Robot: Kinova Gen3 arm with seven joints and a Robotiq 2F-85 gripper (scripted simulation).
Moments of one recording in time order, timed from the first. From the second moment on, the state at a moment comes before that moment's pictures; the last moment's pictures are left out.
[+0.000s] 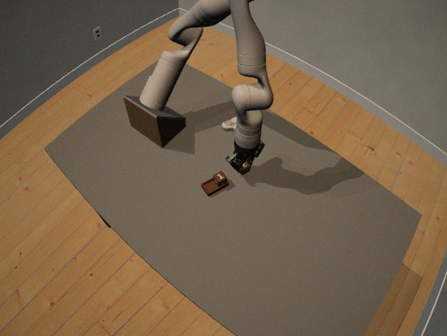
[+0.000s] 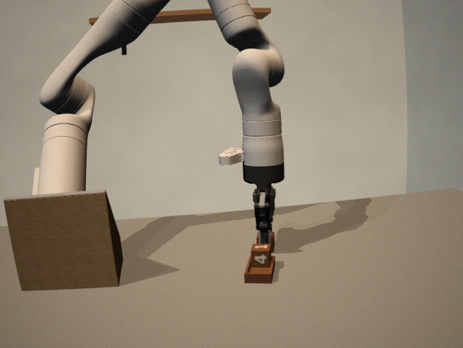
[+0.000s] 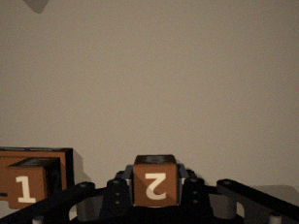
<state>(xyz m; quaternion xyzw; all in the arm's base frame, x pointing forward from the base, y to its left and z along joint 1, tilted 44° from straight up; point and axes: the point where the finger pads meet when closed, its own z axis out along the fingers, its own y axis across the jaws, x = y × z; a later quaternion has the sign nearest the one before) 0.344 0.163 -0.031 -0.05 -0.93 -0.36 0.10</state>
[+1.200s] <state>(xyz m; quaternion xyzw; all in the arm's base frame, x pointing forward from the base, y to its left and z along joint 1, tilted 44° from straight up) 0.342 0.160 -0.027 -0.05 -0.93 -0.36 0.10</state>
